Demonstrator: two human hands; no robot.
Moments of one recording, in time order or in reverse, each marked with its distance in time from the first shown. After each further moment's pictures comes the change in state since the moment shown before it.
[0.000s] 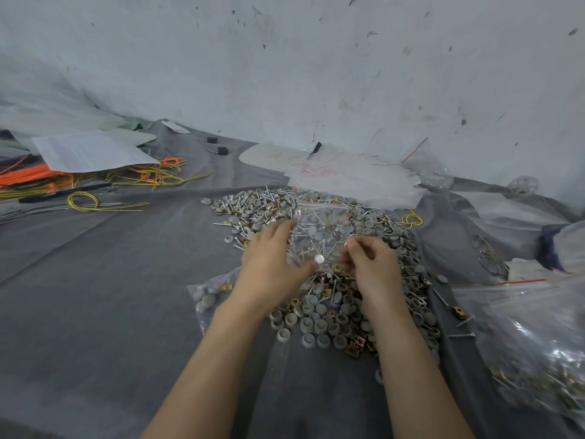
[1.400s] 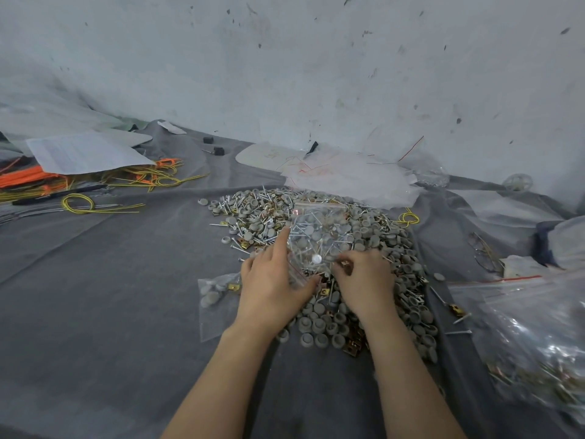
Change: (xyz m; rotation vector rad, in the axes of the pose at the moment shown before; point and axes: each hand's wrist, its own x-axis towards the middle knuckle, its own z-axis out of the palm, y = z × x) left_hand -0.017 -0.015 0.029 0.022 0.140 0.028; right_hand -0.007 0.004 -0.004 -1.016 -0.044 -0.167
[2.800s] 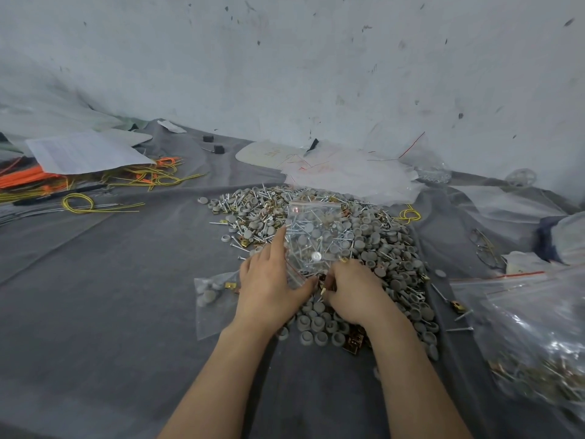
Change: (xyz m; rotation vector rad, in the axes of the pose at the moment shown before) left_hand 0.000 -0.002 0.001 0.022 -0.044 -0.025; right_hand -0.009 -0.012 -0.012 -0.258 -0.413 -0.146
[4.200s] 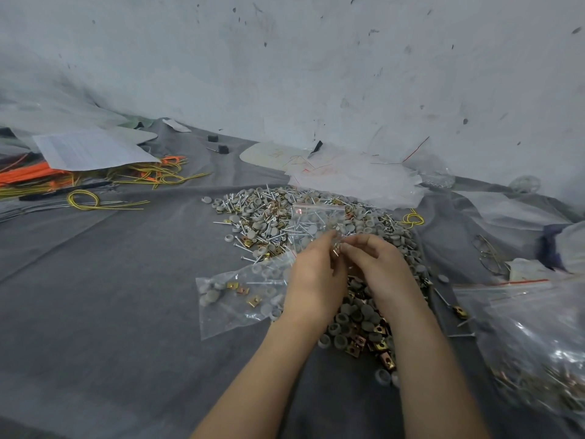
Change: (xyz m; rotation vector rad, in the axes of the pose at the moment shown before) left_hand 0.007 0.061 0.010 -0.350 0.003 0.006; right_hand 0.015 0.021 -0.007 1.200 0.267 -0.020
